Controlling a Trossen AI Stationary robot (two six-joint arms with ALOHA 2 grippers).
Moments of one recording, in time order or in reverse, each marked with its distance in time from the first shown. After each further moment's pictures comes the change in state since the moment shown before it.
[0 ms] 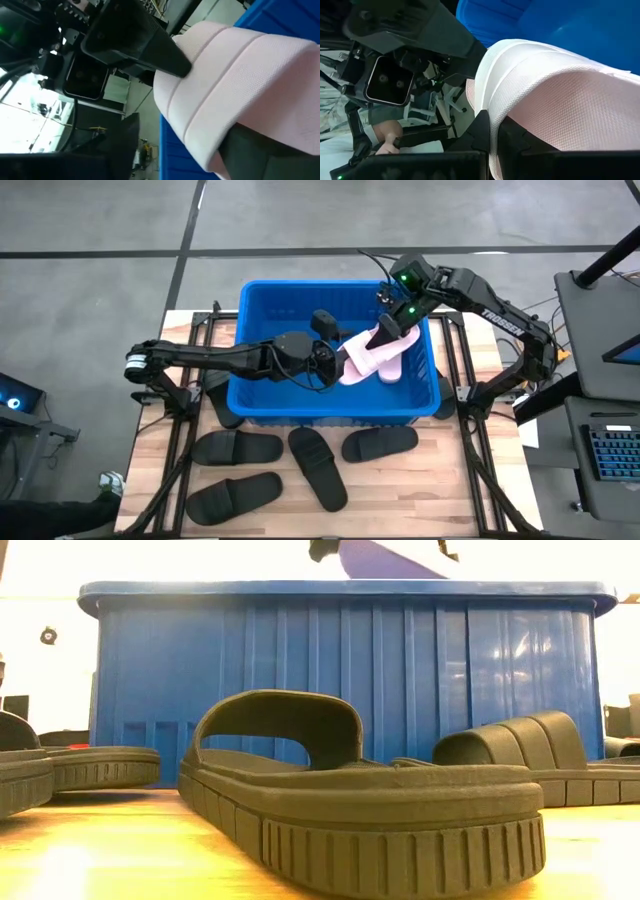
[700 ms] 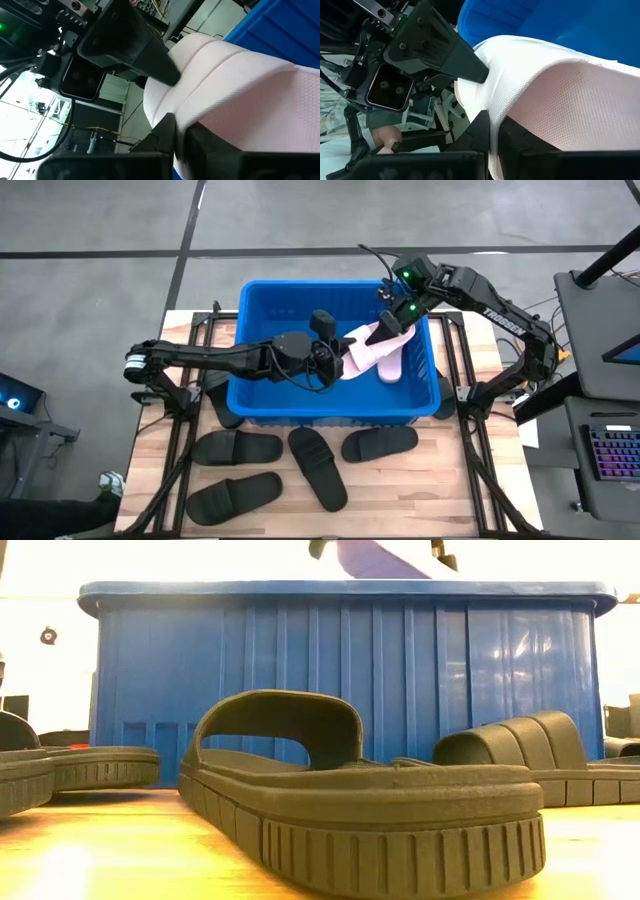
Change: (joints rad) left arm 0.000 -0.003 0.000 0.006 0.000 -0.010; right arm -0.001 -0.002 0.001 0.040 0.008 -0.004
